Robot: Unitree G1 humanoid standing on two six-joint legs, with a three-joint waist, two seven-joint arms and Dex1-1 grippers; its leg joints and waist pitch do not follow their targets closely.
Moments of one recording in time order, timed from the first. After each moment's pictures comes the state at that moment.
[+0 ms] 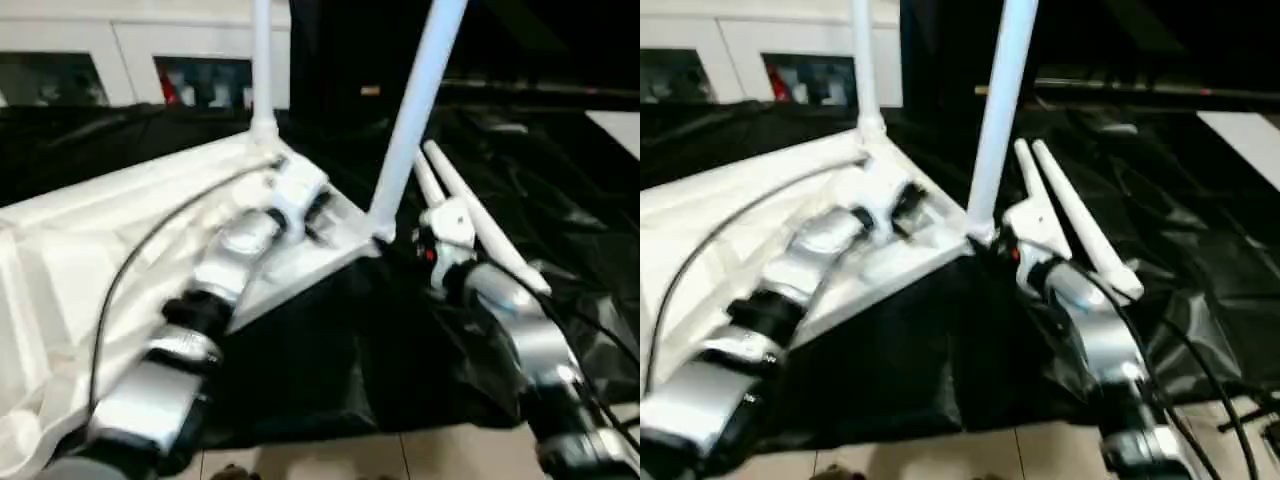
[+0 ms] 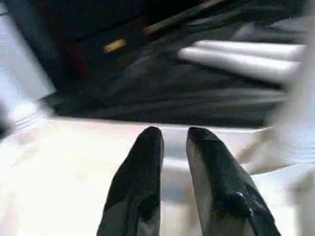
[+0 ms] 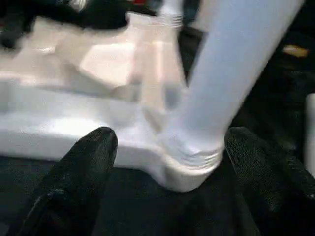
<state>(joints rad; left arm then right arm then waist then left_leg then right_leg) -0.83 0.20 -0.09 0.79 0.06 0.04 -0.40 -0.37 -0.29 0.12 0.22 0.12 0.21 0.54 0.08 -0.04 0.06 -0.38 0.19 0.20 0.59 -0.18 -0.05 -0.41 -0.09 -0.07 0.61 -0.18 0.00</state>
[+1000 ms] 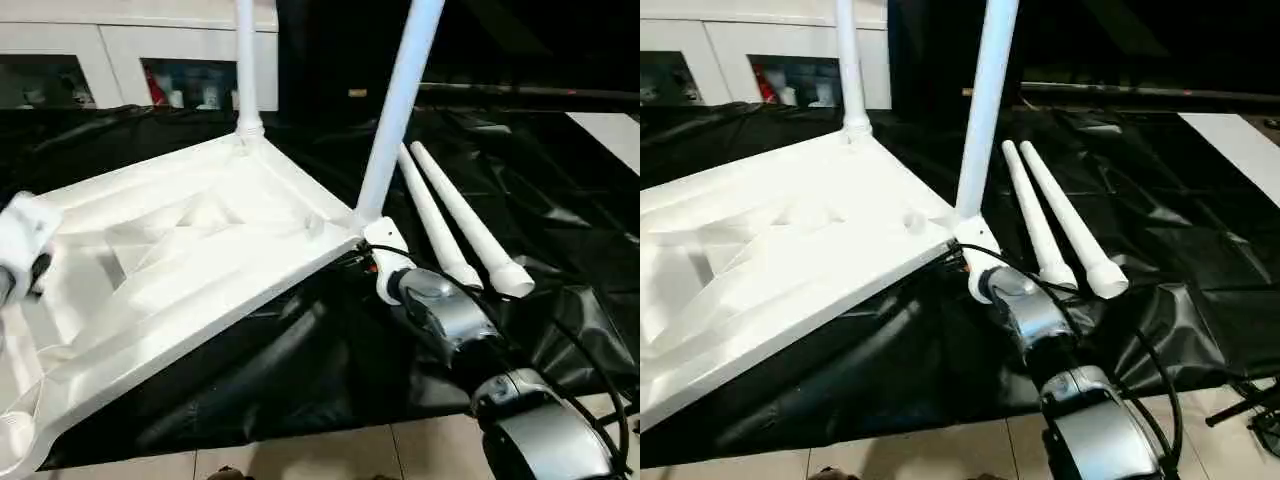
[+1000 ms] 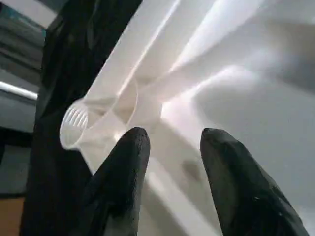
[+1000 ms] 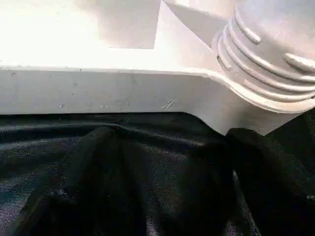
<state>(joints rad) -0.24 0.82 0.16 0.17 0.24 0.67 -0.43 -0.69 -0.08 0.17 0.89 0.00 0.18 0.35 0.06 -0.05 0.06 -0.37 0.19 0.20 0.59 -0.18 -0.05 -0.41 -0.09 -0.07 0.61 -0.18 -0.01</state>
